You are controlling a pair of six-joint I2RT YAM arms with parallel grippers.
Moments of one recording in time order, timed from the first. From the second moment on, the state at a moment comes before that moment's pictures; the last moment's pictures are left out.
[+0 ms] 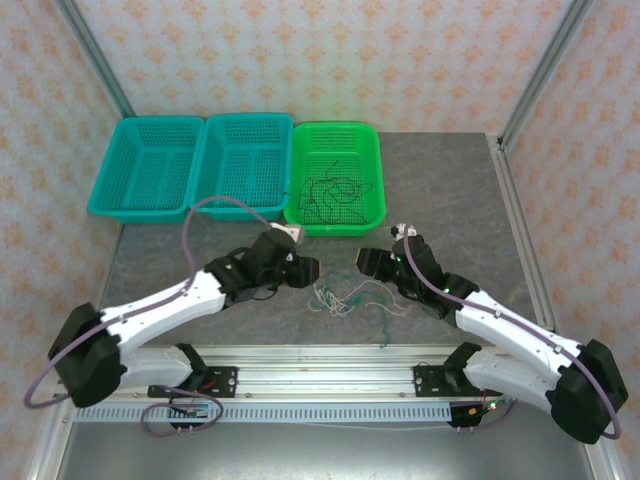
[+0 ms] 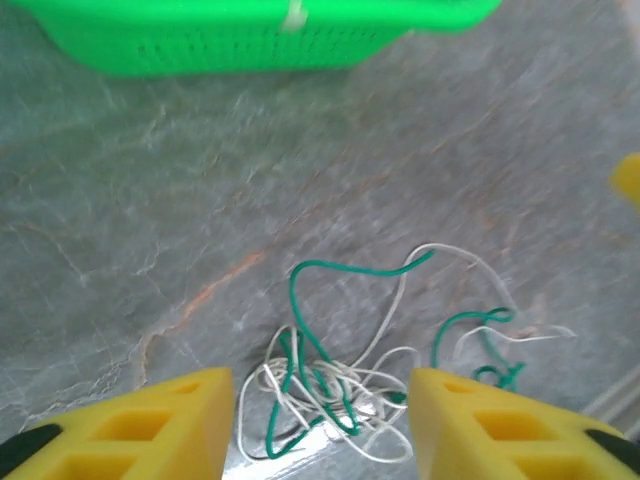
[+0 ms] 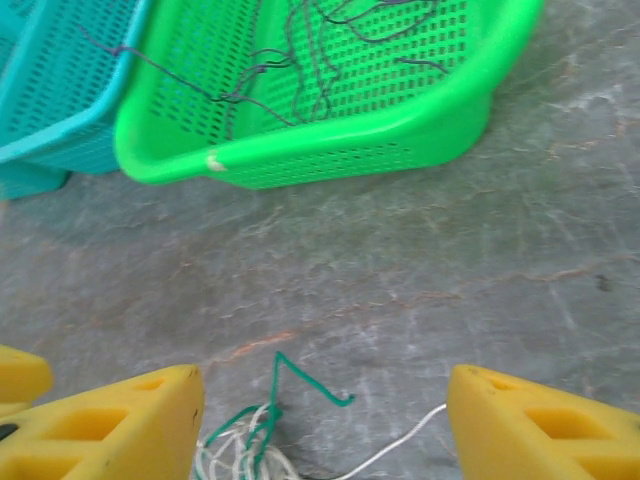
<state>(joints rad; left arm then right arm) -0.77 1.26 0.78 -0.33 -0.01 -0.69 0.69 0.97 0.56 -0.21 0.10 0.73</state>
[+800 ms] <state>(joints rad) -0.80 1.56 0.77 -0.21 -0.06 -0.94 0.82 1.18 0.66 -0.29 0.07 0.69</state>
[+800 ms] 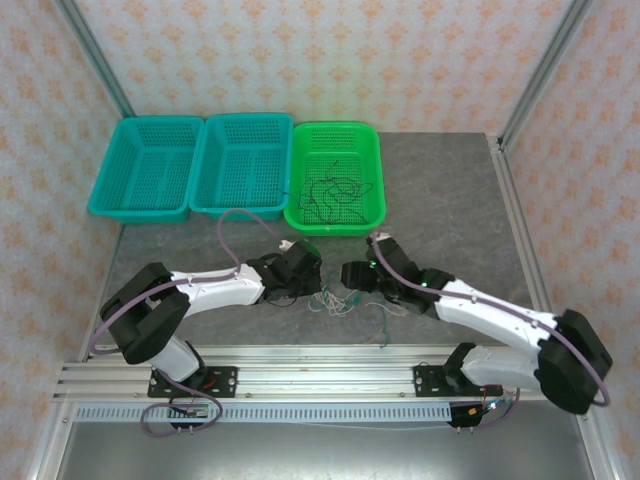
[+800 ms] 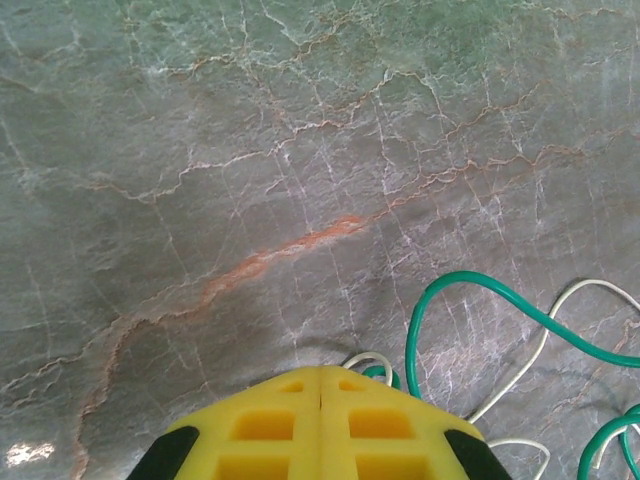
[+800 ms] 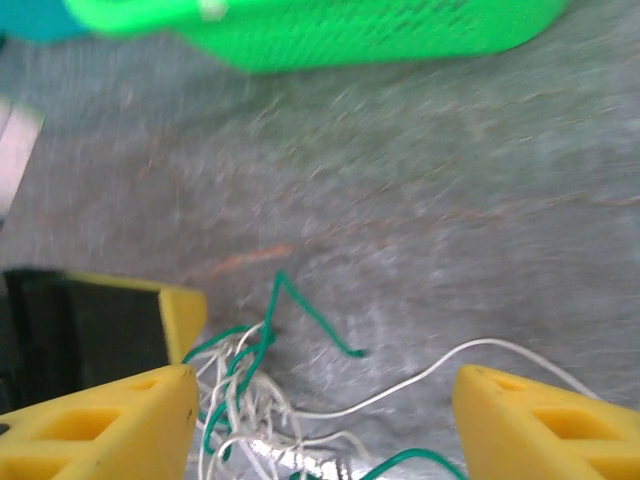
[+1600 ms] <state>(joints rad) -0.58 1.24 0.68 -0.28 -0.05 -0.87 0.66 1.49 0.68 -0.26 0.04 0.82</state>
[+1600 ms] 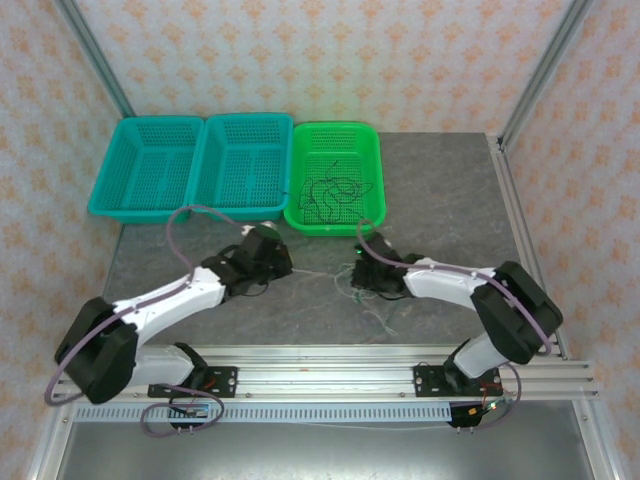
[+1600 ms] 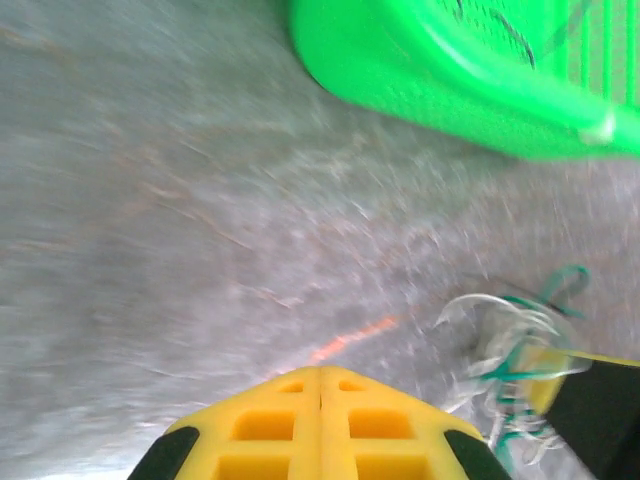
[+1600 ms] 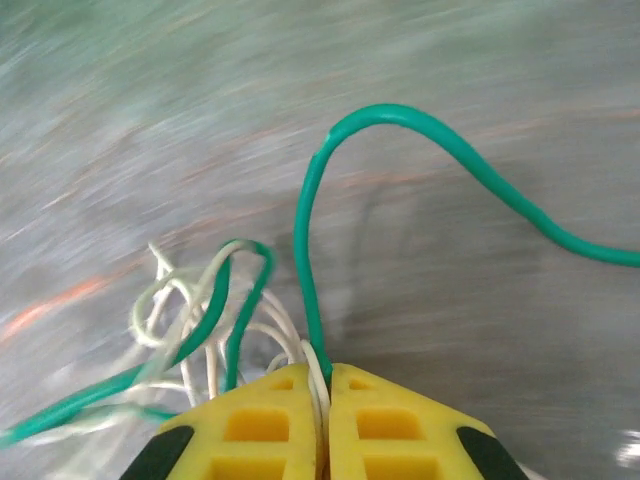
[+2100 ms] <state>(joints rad) -0.35 0.96 0.54 -0.46 -0.08 -0.87 0.30 1.28 0.56 -0.44 0.10 0.96</state>
